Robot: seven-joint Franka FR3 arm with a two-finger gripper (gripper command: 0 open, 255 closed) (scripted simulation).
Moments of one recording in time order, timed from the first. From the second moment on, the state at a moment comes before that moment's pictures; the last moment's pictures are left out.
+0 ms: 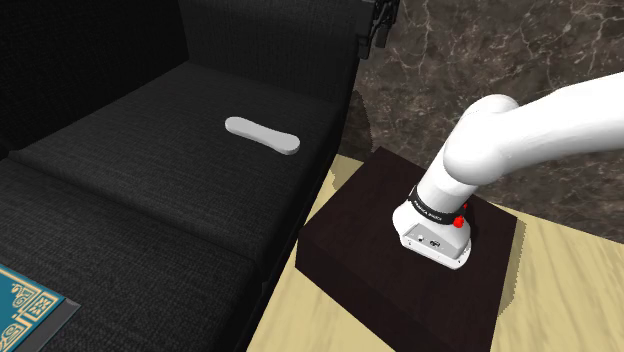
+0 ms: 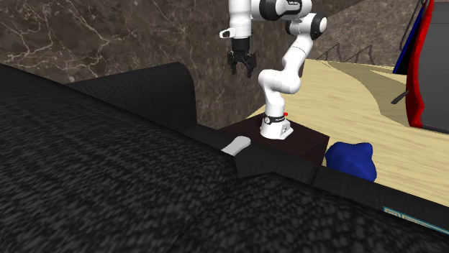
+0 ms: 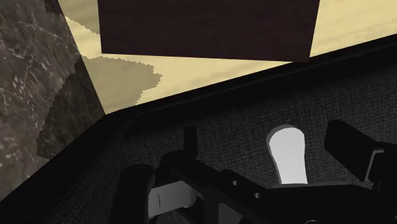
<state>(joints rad) 0.01 -0.82 -0.01 -2.42 0.01 1.53 -0.08</state>
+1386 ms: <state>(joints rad) 0.11 -0.31 0.18 -2.46 0.06 2.18 0.01</state>
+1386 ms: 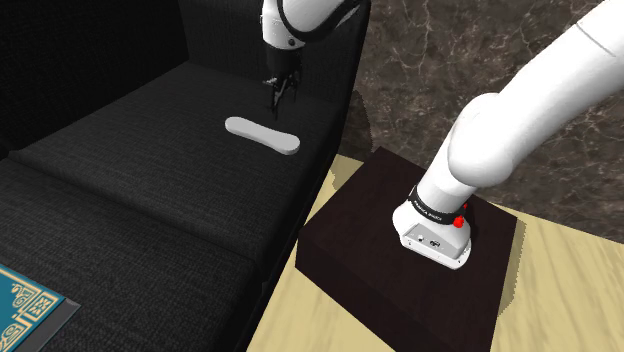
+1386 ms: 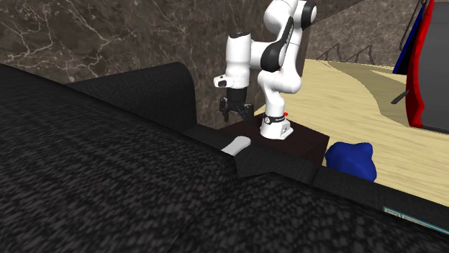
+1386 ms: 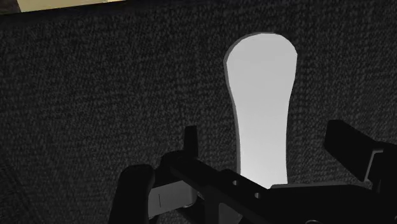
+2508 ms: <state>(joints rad) 0.12 -0.05 0.23 -2.43 0.00 2.43 0.08</state>
